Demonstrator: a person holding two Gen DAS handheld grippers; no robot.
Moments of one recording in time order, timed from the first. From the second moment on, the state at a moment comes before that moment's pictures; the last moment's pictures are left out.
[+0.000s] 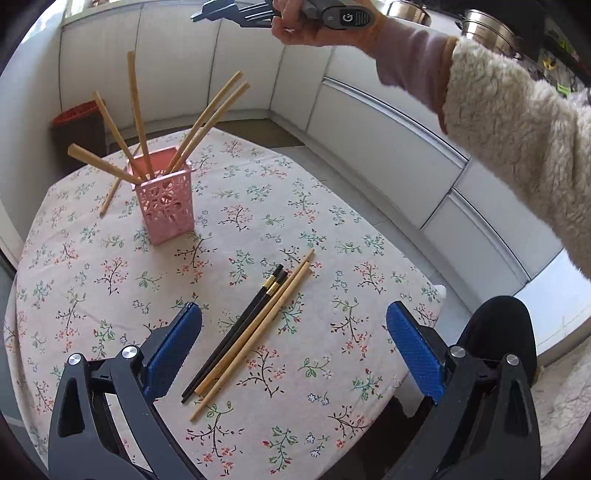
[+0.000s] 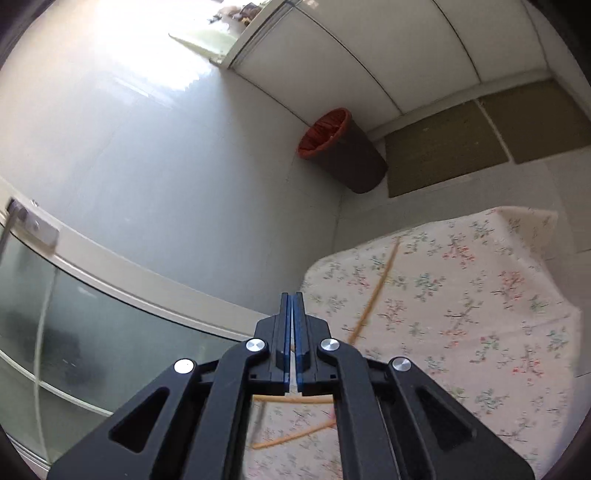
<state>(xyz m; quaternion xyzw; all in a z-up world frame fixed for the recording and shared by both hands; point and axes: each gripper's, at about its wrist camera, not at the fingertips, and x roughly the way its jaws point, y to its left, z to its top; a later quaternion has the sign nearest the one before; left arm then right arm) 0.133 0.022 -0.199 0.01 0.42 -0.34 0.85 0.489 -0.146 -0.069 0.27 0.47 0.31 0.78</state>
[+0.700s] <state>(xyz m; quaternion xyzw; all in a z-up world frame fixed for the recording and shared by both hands) 0.268 0.198 -0.122 -0.23 0.33 -0.20 0.89 0.276 -0.249 -0.129 0.39 0.34 0.19 0.84</state>
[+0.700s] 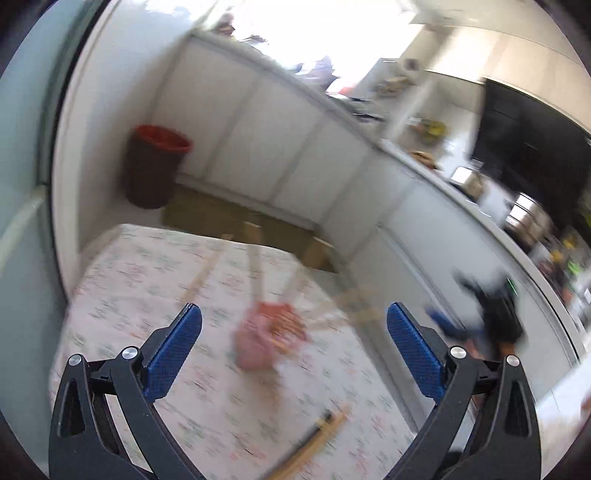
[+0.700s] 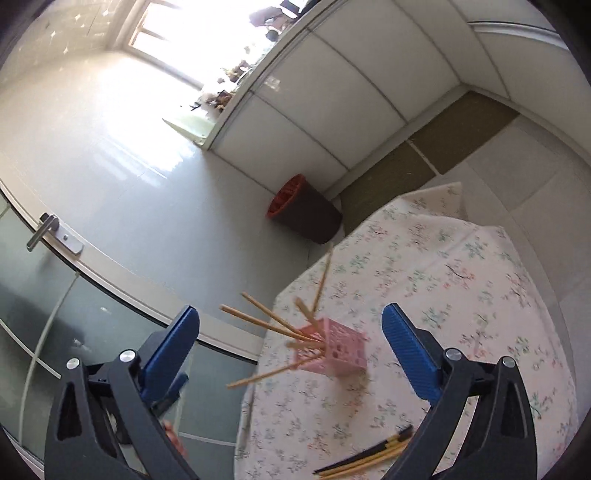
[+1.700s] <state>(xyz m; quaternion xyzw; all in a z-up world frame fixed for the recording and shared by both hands) 0.582 0.108 -0.312 0.10 0.58 -0.09 0.80 0.260 -0.268 -0.245 0.35 0.43 0.13 0.82</state>
